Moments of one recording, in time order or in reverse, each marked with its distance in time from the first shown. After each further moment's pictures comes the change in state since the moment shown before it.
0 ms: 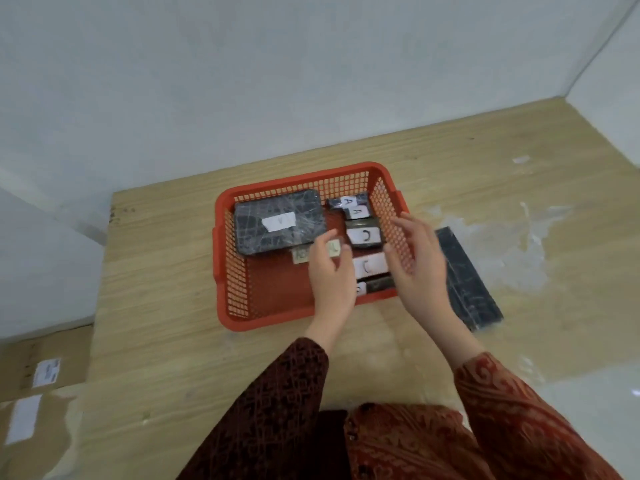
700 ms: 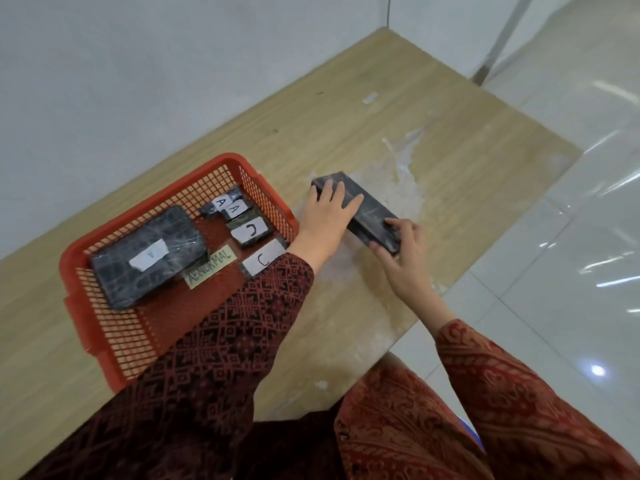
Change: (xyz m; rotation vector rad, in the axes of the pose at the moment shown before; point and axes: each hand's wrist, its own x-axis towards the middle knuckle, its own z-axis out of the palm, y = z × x) left_hand 0.022 0.020 0.159 1.420 -0.757 1.081; right_hand -0.065 0.119 -0.078 -0.035 0.207 0.474
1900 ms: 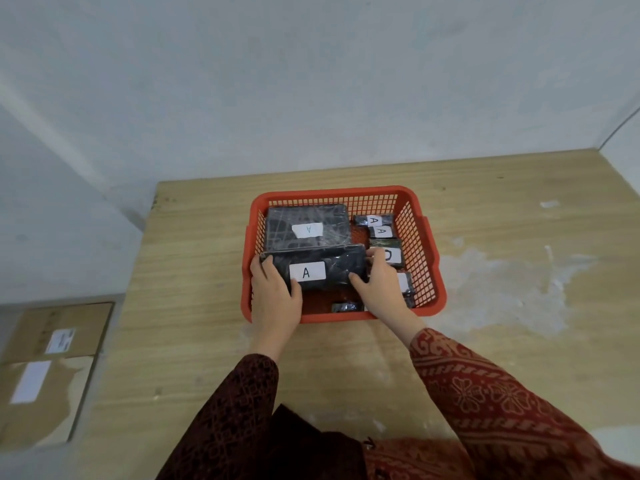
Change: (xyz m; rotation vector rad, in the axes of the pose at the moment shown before) left_hand -0.251 -0.079 0.062 -0.727 0.555 -1.266; right_hand -0.013 -0.137 0.159 -0.107 -0.573 -0.329
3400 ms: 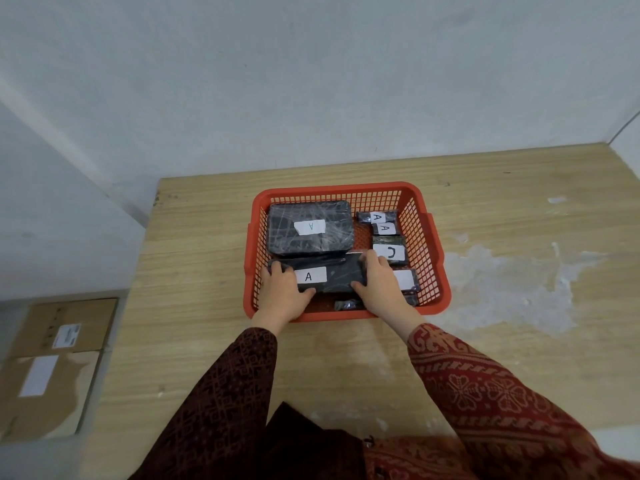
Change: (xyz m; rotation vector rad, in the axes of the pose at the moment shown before) left_hand 0.031 -0.007 0.009 0.354 -0.444 -0.004; right_hand 0.004 -0.001 0.006 -0.252 -0.154 0.012
